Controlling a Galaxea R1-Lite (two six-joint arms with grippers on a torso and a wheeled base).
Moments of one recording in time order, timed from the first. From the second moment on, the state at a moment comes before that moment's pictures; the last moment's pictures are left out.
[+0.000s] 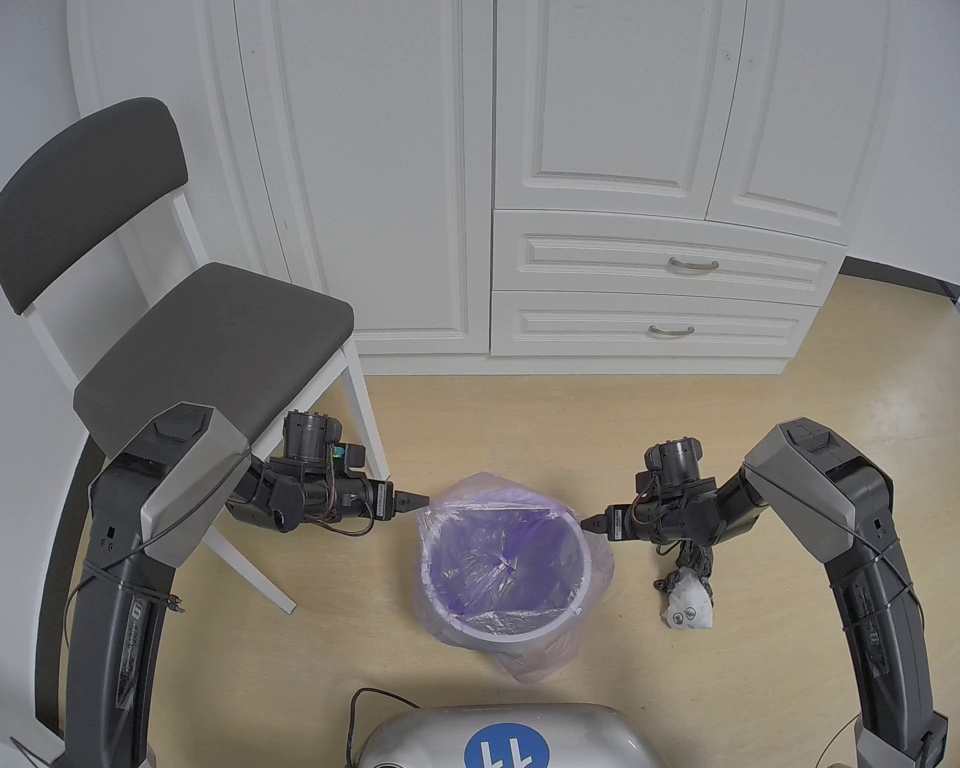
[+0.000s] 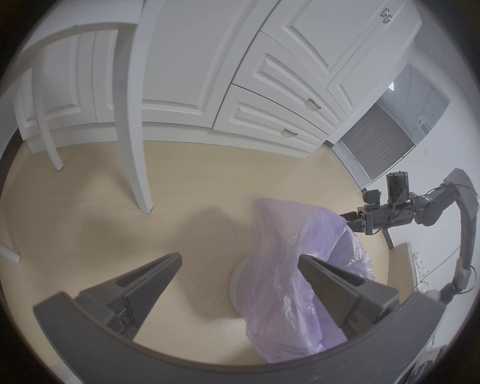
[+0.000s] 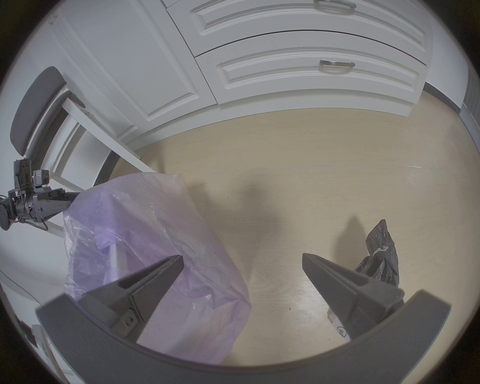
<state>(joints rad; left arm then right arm) -0.21 2.64 -1.58 -0.42 -0.45 -0.05 0.25 2.71 -1.57 -0.40 0.13 0.18</state>
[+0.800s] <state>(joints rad) -0.24 2.88 -2.00 -0.13 -0.28 -0.06 0.24 2.73 -1.61 -0.40 0.13 0.19</state>
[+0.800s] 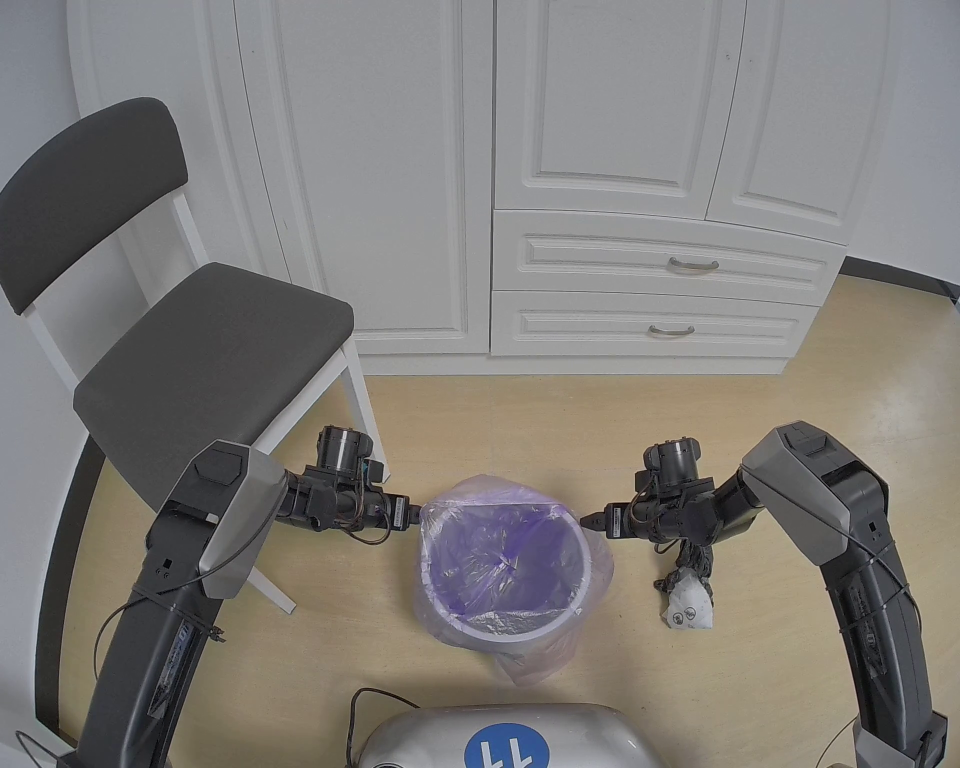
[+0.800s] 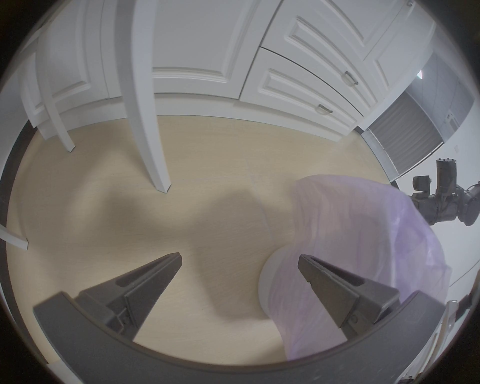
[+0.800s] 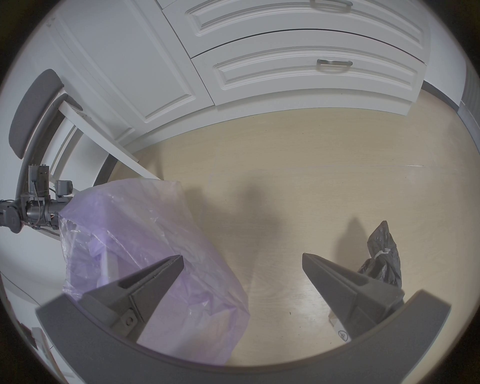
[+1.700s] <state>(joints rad) -0.20 2.58 -1.59 -0.25 -0.19 -0.04 0.24 2.87 -1.99 0.08 0.13 0.19</state>
